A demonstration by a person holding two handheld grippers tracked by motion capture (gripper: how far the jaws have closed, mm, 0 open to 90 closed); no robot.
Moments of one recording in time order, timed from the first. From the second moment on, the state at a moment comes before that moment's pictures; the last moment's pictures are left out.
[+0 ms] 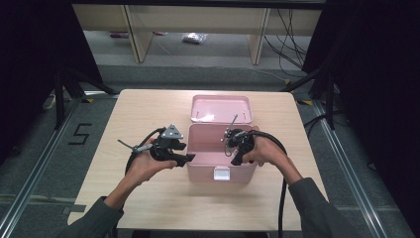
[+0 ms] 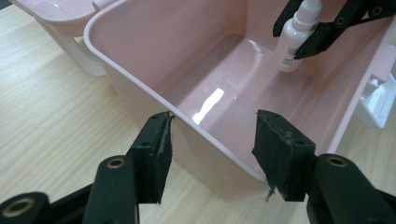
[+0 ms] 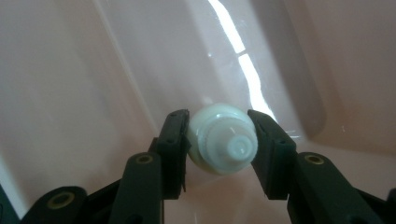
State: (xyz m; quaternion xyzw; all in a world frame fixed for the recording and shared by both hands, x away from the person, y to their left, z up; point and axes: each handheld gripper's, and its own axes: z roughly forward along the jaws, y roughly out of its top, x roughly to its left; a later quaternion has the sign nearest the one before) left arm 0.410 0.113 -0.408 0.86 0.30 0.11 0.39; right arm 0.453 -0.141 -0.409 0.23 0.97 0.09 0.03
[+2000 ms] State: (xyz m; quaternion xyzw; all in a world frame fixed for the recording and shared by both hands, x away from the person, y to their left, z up) left arm 0.410 0.113 -0.407 0.86 0.30 0.11 0.40; right arm 0.454 -0.162 -0.376 0.27 0.95 0.16 0.04
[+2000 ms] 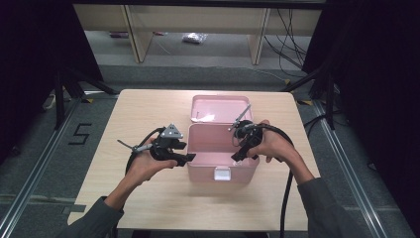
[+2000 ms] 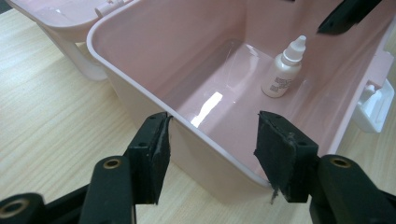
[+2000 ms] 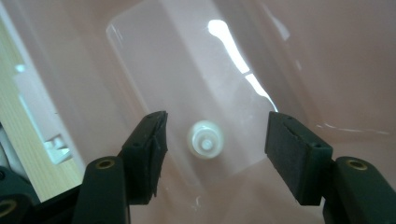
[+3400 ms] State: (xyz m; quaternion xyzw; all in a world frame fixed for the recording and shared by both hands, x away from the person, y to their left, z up) left arm 0.426 0.115 -0.410 0.85 0.32 0.11 0.41; right arm 0.493 -0.238 -0.363 0.44 0.84 0.30 0.12
